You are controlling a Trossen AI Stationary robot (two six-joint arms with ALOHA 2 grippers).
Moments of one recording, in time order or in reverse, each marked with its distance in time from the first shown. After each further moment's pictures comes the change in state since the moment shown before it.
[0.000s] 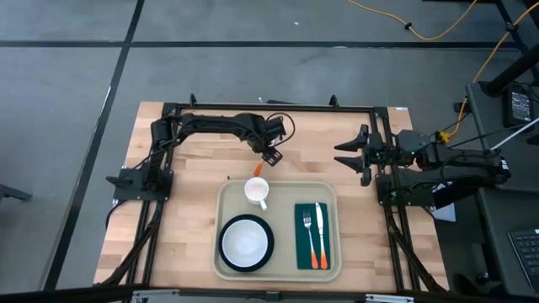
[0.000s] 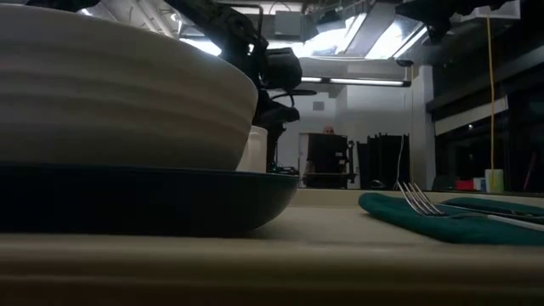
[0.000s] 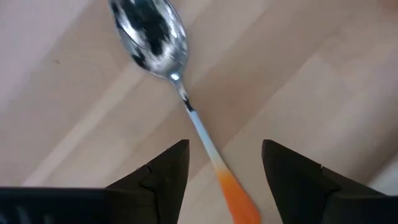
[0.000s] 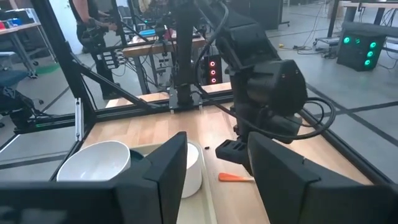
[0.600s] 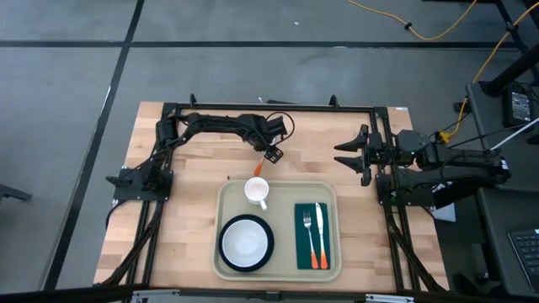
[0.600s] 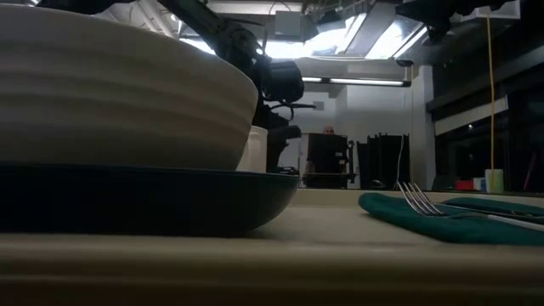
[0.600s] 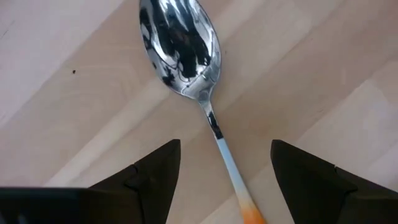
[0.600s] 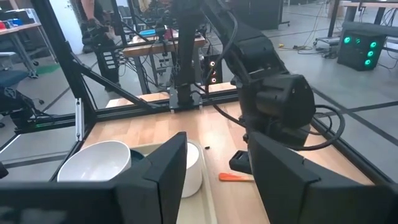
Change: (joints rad) left arm 0.022 0.058 0.000 0.046 -0.063 -0.032; right arm 0.000 0.000 -0.001 -0.001 -0.001 0.003
